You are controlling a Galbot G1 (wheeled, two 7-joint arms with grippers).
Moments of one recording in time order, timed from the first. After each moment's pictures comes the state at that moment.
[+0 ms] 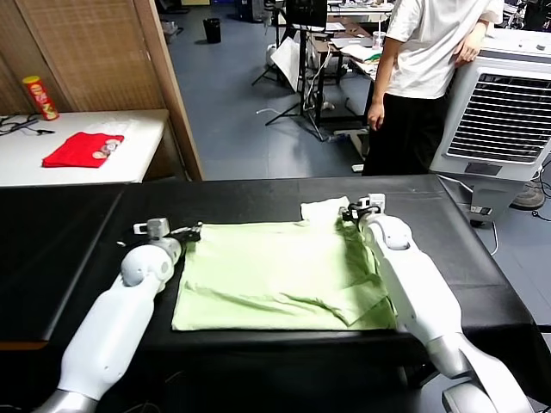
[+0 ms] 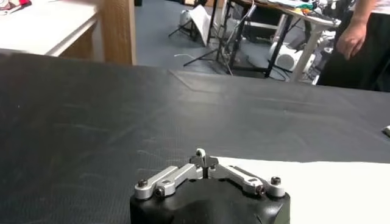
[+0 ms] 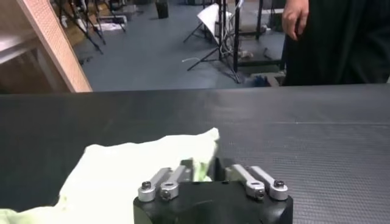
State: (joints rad) left arm 0.73 -1.11 -0.27 -1.40 -0.70 0.53 -0.13; right arm -0.51 1.24 0.18 1.14 0.52 -0.43 0.00
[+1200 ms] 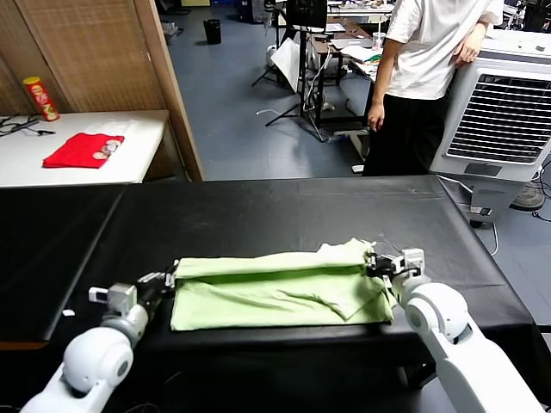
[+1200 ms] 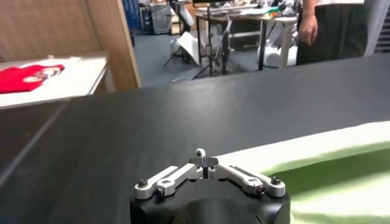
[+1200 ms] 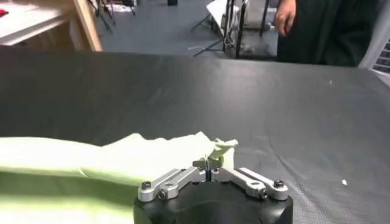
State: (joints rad) left arm 1.40 -0.97 -0.50 -2.03 -0.52 0.52 -0.16; right arm -1.09 0.99 0.34 1.94 0.68 -0.74 0.23
